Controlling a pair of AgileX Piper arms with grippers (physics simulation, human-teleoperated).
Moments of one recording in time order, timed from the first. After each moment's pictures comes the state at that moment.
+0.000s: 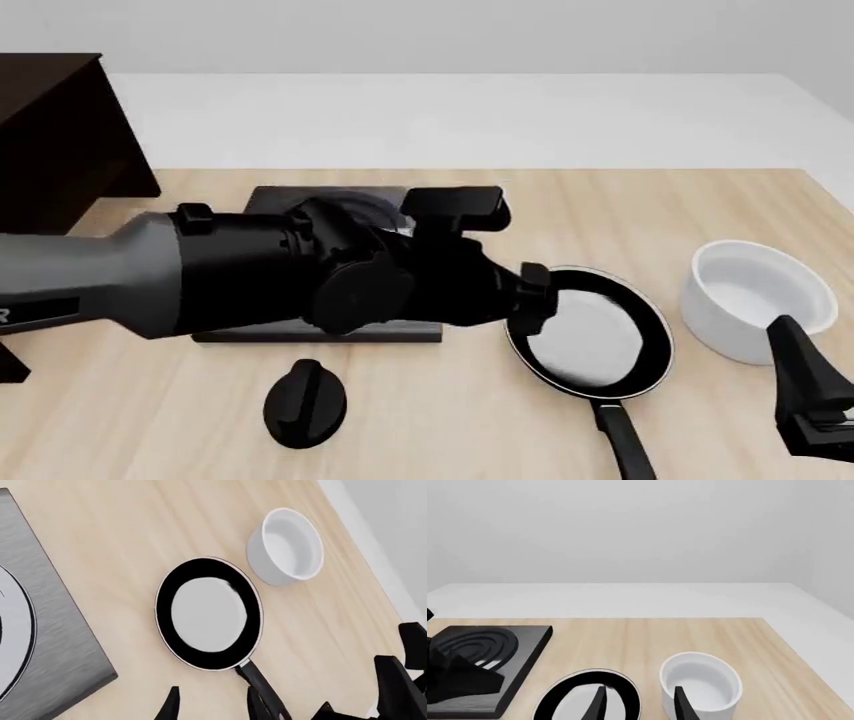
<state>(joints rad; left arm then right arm) -0.96 1.65 -1.11 0.24 -0.54 0.00 0.02 0.00 -0.02 0.00</state>
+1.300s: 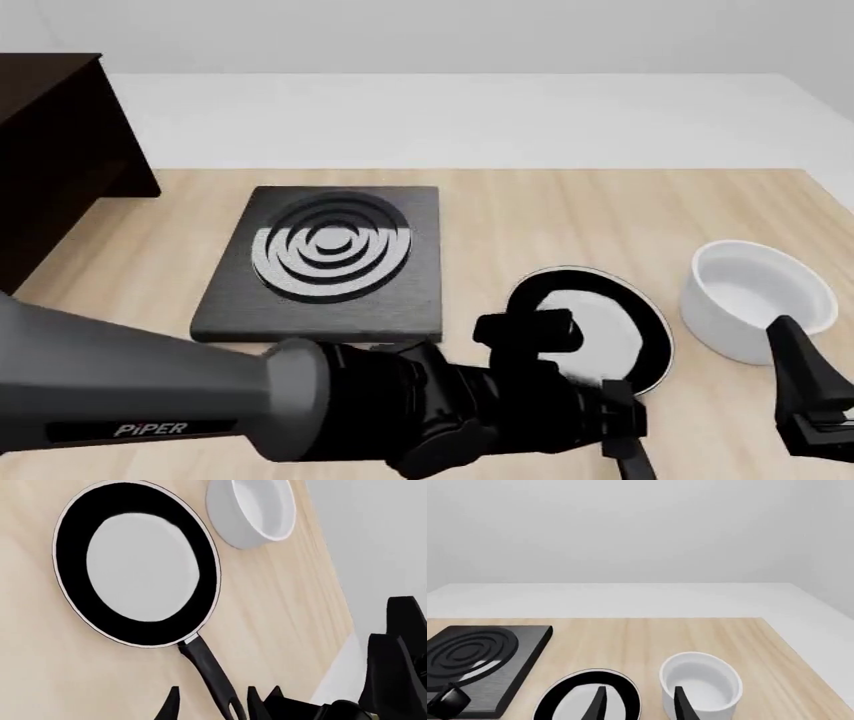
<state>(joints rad) -1.18 1.85 -1.04 -0.06 -0.88 0.00 0.02 0.00 -0.02 0.00</state>
